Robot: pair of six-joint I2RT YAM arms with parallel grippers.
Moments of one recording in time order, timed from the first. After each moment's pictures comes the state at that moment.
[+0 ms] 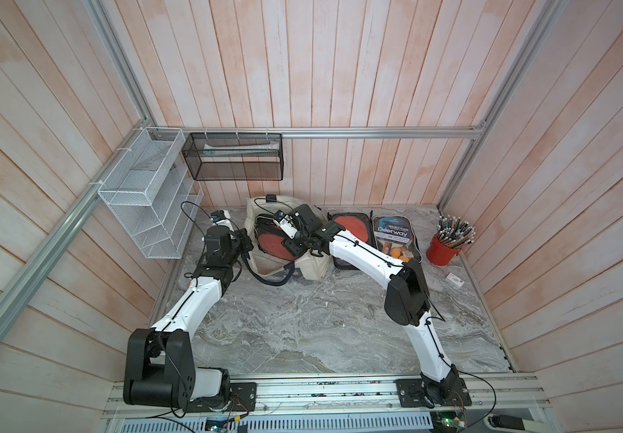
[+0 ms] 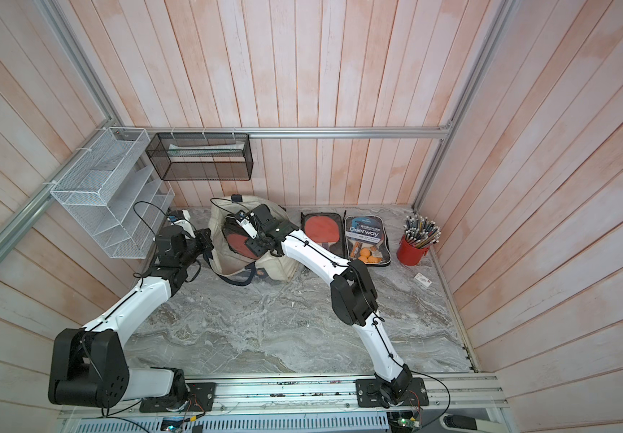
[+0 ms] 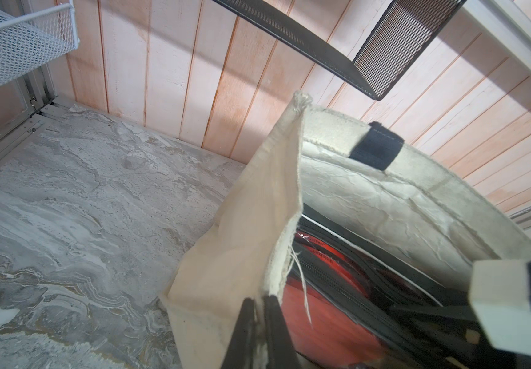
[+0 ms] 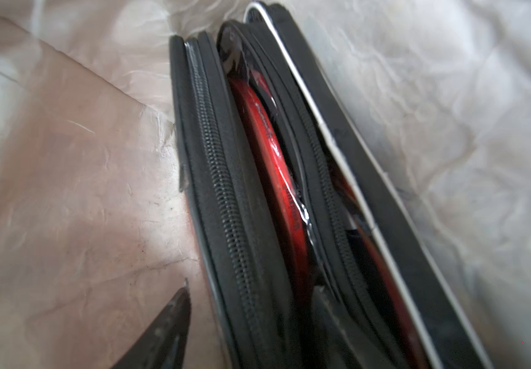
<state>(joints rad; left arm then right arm) -0.07 1.37 0.87 0.15 0.07 -0.42 0.82 2.27 2.12 -0.65 0.07 -0.18</state>
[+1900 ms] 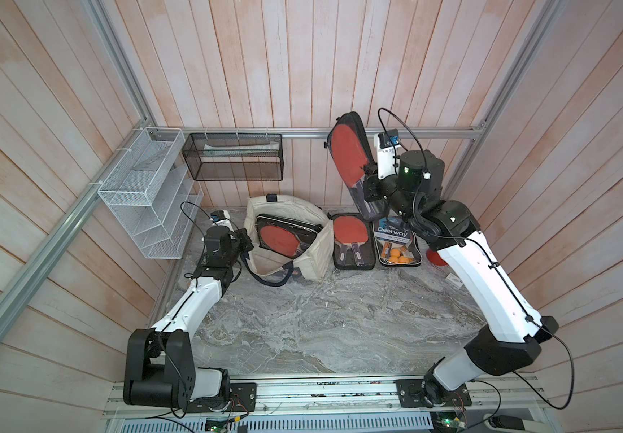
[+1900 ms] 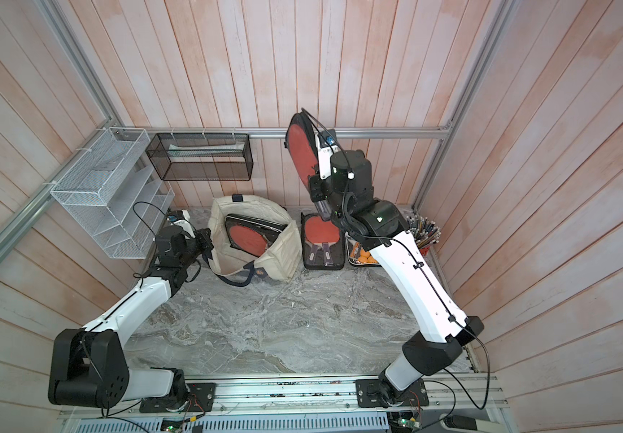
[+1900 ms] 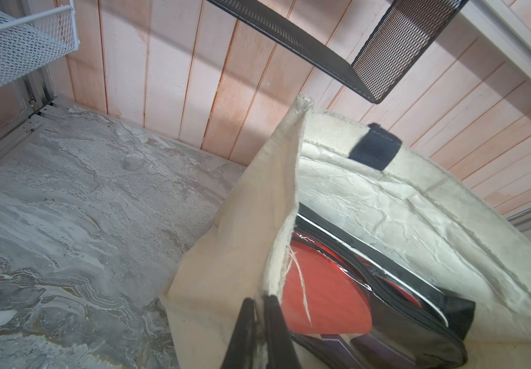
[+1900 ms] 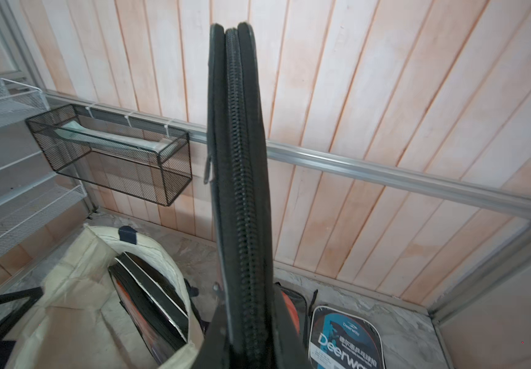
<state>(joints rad) -0.07 1.37 0.87 0.15 0.07 -0.42 0.64 1.54 1.99 -0.65 0.36 0.01</state>
